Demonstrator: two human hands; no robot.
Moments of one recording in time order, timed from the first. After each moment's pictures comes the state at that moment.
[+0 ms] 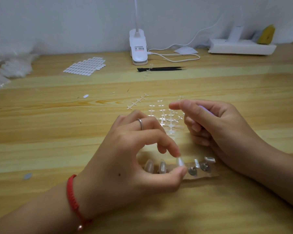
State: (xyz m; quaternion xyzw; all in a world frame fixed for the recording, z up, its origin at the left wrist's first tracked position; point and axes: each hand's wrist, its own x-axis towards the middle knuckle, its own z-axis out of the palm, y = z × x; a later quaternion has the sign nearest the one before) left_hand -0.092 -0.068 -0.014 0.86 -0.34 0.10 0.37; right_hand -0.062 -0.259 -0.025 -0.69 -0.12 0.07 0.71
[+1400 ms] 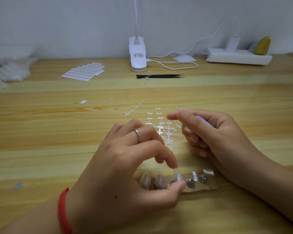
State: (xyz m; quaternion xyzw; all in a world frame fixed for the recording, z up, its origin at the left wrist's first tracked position) left_hand -0.093 -0.068 -0.016 0.86 -0.36 0.17 0.32; right_hand -0.063 -0.259 -0.025 -0.69 -0.12 0.07 0.71
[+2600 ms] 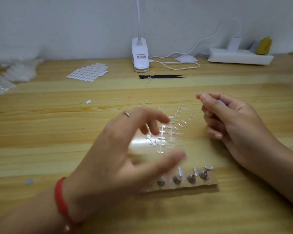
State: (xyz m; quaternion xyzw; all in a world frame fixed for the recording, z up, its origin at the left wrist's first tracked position) left_hand -0.063 -0.068 -0.016 0.89 -0.27 0.04 0.36; right_hand -0.047 -0.276 -0.018 -0.66 -0.01 -0.04 0.75
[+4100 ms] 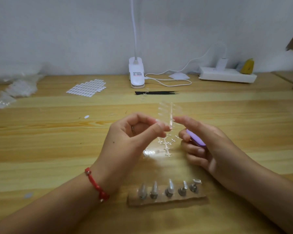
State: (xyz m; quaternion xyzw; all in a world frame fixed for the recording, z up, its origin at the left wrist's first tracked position) left_hand -0.060 -0.088 -0.004 0.66 -0.12 0.00 0.74; right_hand -0.062 -0.260 -0.004 -0.60 0.01 0.12 0.79
